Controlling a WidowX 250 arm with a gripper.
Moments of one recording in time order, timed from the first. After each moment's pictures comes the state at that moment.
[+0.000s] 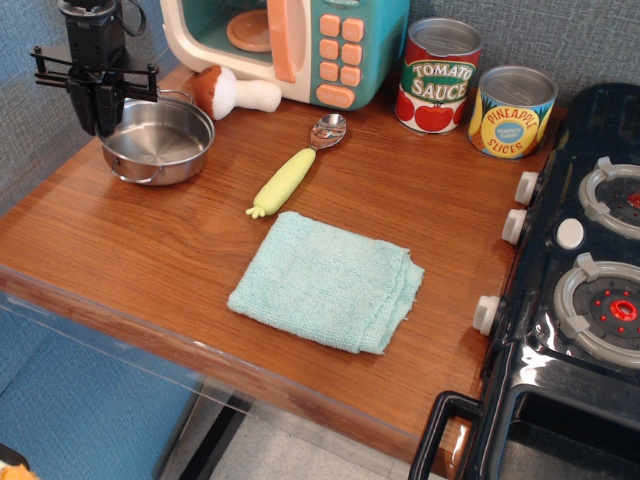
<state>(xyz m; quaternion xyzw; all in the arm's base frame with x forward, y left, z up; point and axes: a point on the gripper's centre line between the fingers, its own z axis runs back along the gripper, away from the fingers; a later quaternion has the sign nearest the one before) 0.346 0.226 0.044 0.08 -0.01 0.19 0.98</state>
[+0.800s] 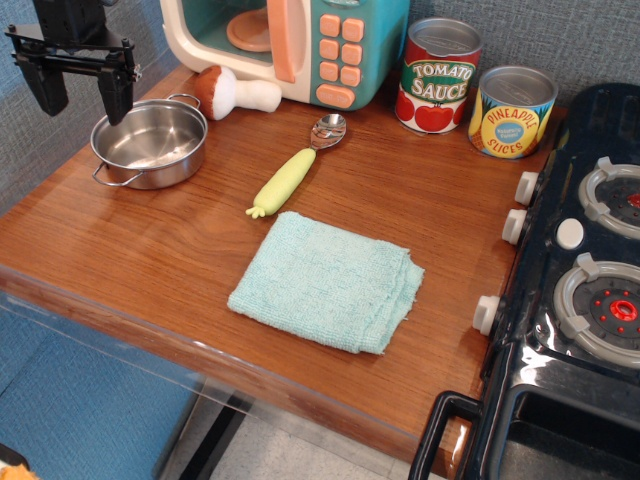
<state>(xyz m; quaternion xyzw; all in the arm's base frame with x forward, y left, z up) 0.328 0.211 0.074 0.02 -0.03 0.11 0.99</state>
